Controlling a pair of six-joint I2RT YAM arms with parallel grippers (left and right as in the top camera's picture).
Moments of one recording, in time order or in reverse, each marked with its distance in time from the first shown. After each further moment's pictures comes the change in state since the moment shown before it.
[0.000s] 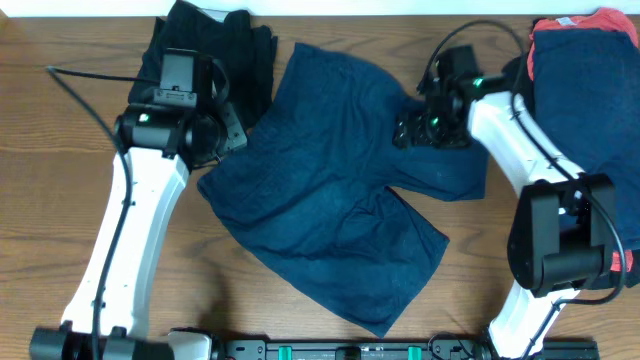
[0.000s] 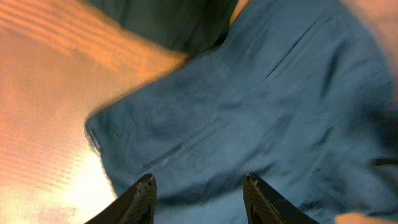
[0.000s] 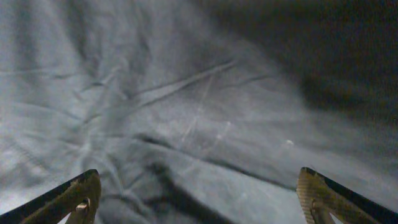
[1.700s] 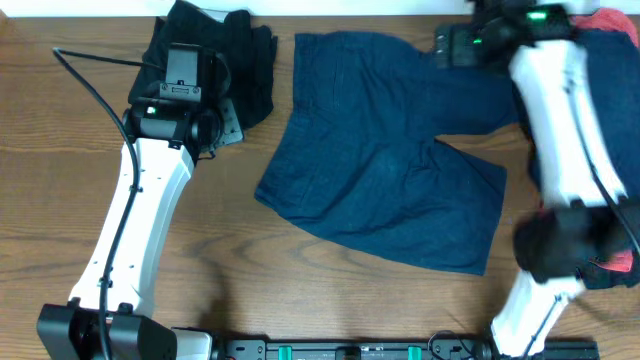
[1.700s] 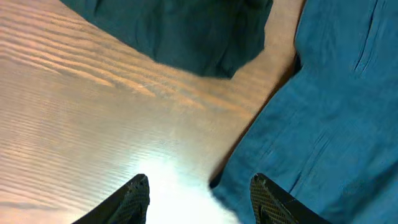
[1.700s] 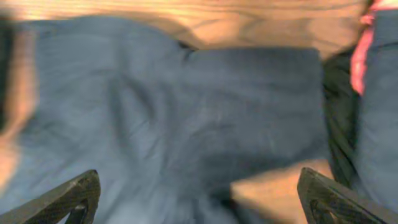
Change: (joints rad) left arm 0.000 0.066 0.000 0.017 -0.135 0.172; right arm -0.103 -0.007 0.693 -0.383 0.147 -0.044
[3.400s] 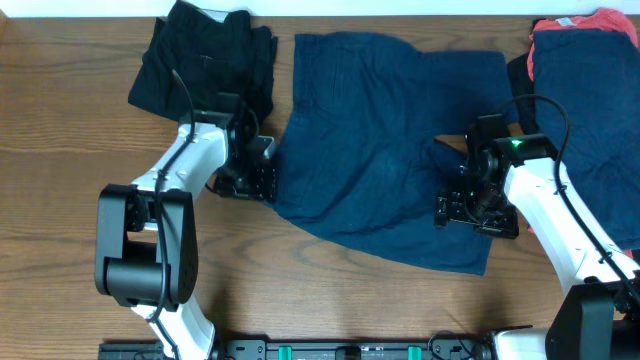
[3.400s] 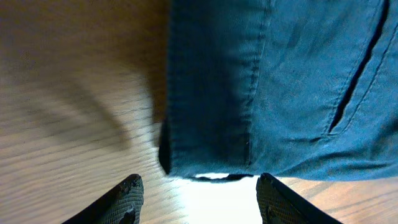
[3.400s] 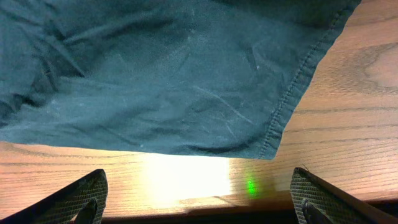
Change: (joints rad) left arm 0.000 0.349 -0.218 0.034 0.356 0.457; right arm 0.049 -0.412 -1.043 -0.052 -0.013 0.208
